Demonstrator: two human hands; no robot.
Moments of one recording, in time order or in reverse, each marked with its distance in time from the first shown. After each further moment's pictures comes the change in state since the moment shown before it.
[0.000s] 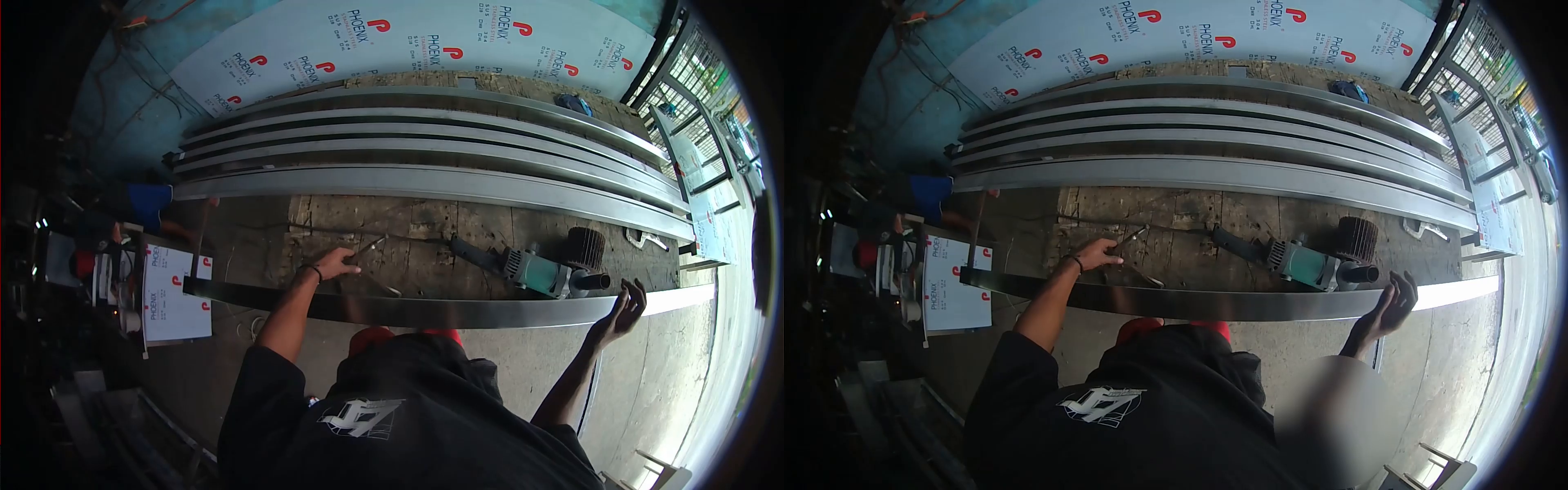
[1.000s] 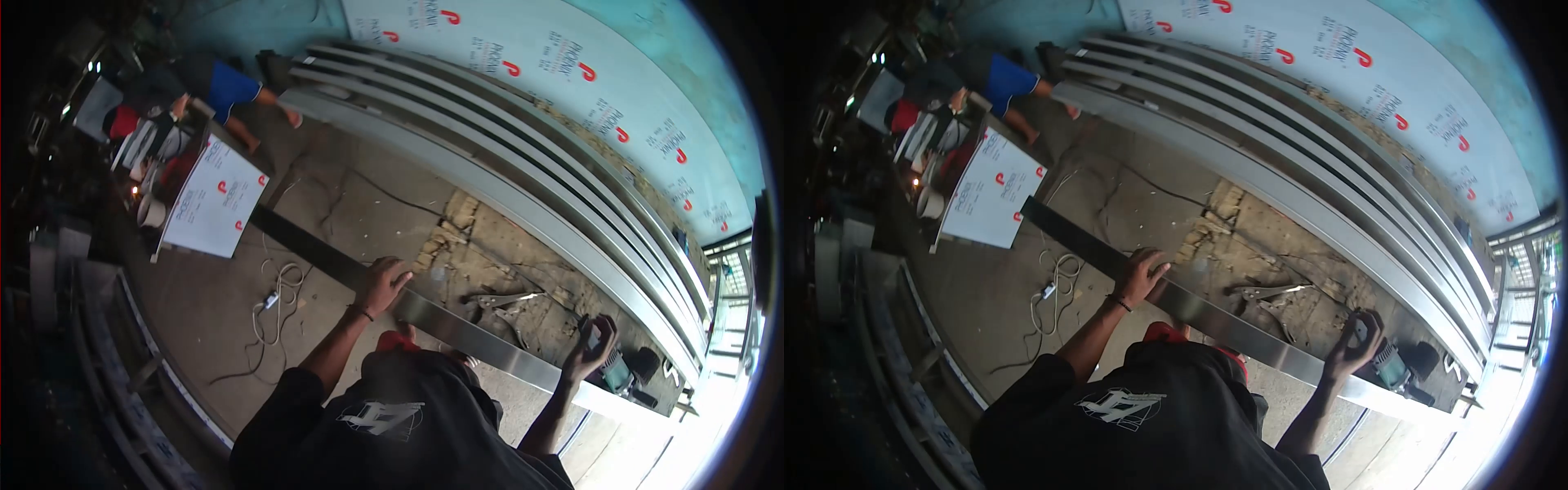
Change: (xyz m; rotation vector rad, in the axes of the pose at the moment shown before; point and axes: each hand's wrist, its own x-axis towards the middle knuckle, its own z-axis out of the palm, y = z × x) left_hand -0.182 -0.144 -0.044 -0.042 0.842 -0.051; right_hand -0.199 -0.191 0.274 -0.089 -0.549 -0.193
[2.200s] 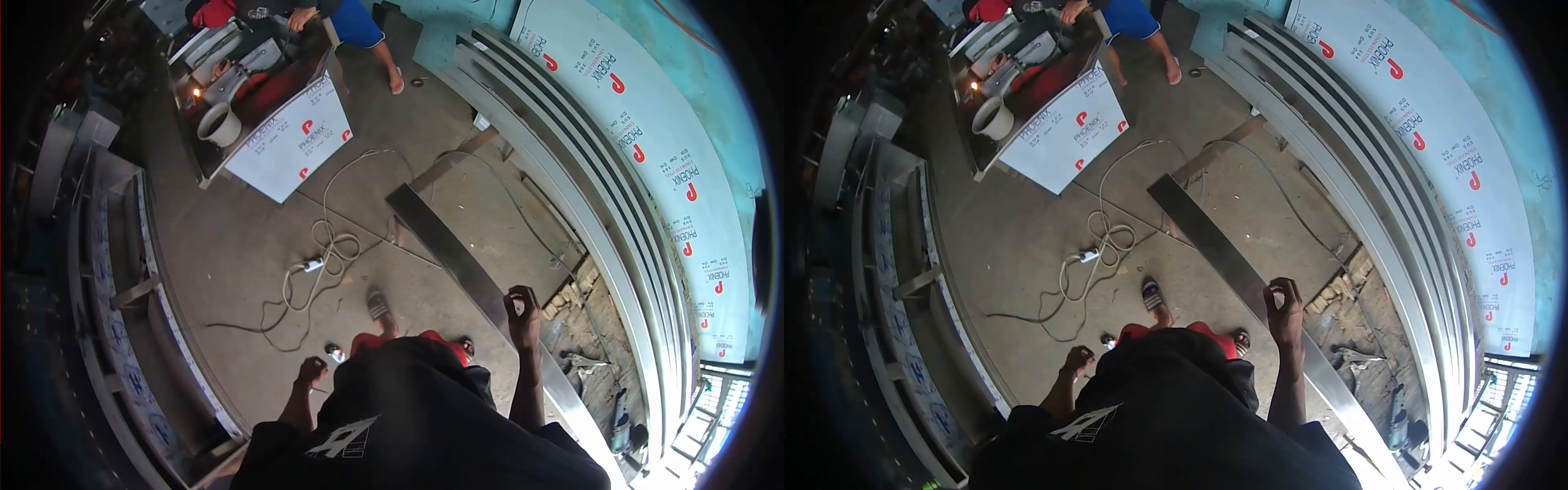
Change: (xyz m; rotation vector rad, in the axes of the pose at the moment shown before) left_hand -0.485 -0.294 -0.160 -0.443 -0.032 -1.396; right_hand -0.148 -0.254 0.328 0.292 -0.937 -0.128
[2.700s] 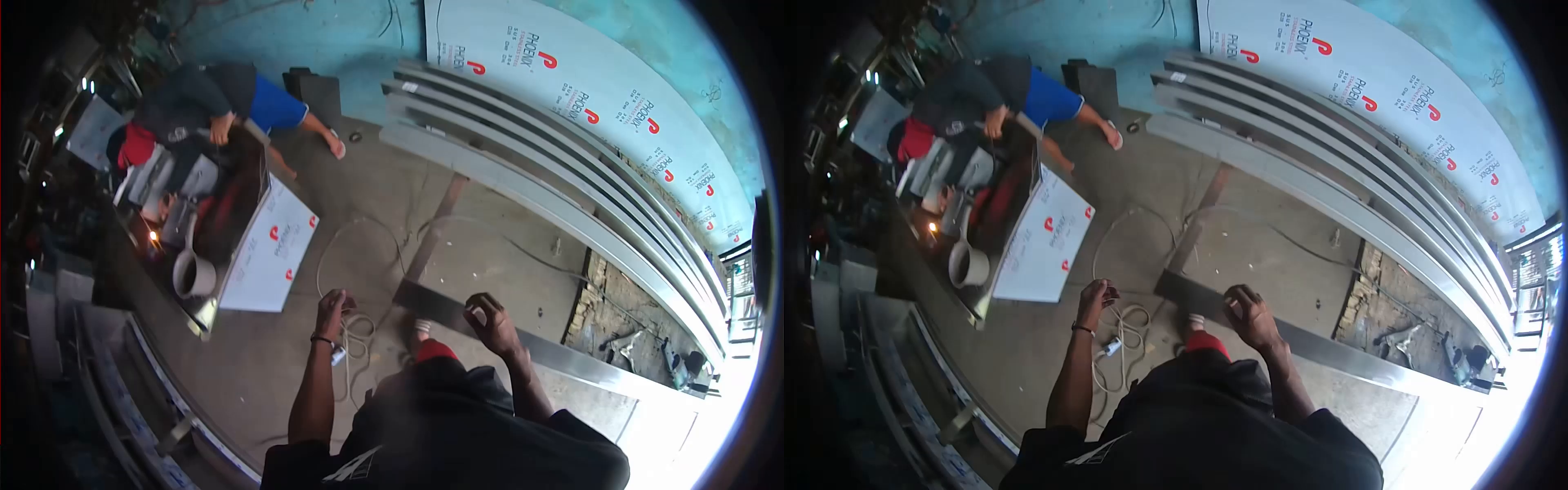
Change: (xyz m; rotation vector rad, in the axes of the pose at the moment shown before) left_hand 0.174 0.481 -0.109 -0.373 -0.248 0.526; right_hand 0.117 -0.080 0.104 0.066 -0.019 -0.026
